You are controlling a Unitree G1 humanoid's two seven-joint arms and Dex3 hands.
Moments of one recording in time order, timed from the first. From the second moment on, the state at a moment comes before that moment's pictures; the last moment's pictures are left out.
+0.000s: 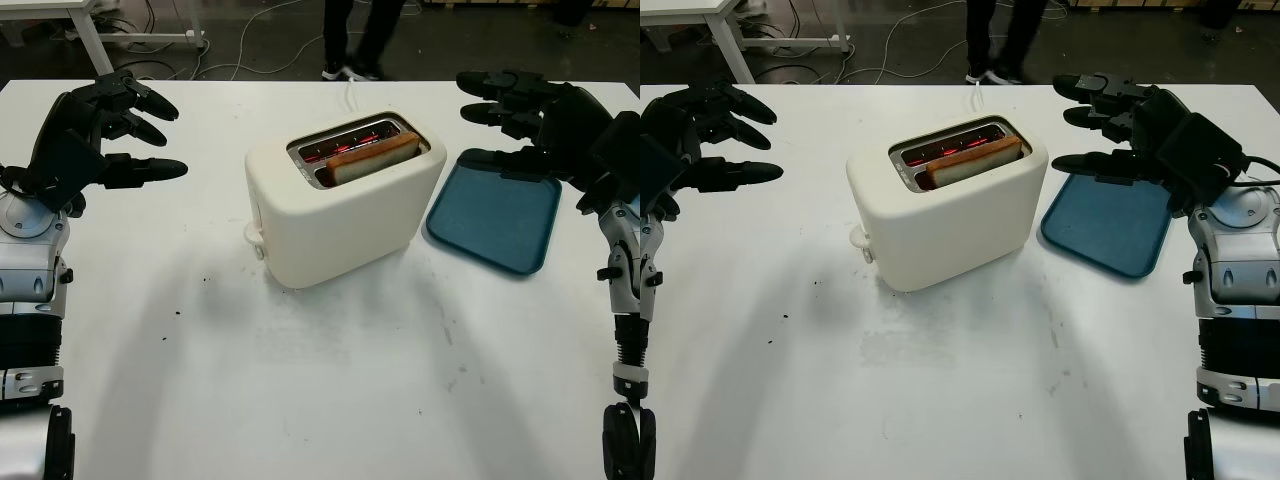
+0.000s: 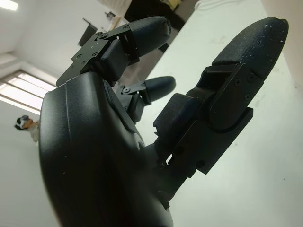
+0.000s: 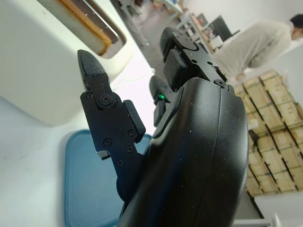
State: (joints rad) left arm -0.54 0.57 0.19 0.25 -0.03 -0.11 -0.32; right arm -0.56 -0.59 -0.15 0.12 0.11 0.17 0.54
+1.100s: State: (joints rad) left arm -0.54 0.57 0.19 0.25 -0.03 -0.11 -0.32; right arm -0.56 -0.59 -0.15 0.12 0.11 0.17 0.54
